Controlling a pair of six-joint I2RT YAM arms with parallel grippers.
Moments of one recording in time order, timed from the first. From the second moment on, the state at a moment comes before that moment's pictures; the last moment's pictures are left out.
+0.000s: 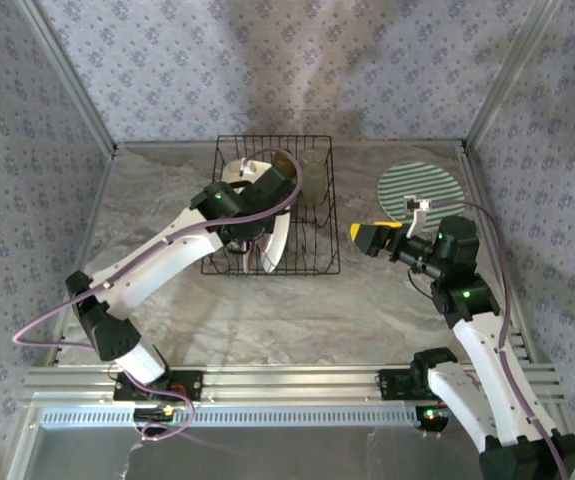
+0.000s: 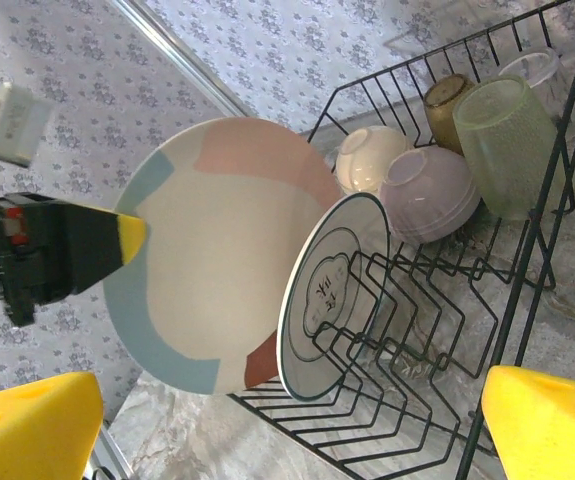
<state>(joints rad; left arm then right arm) -0.93 1.59 1.76 -1.23 -0.67 -0.62 0.19 0.73 0.72 -0.23 -0.63 0.55</state>
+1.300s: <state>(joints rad) -0.43 1.24 1.63 -0.89 0.30 -0.72 0.19 0.82 0.76 -0.18 -0.56 0.57</state>
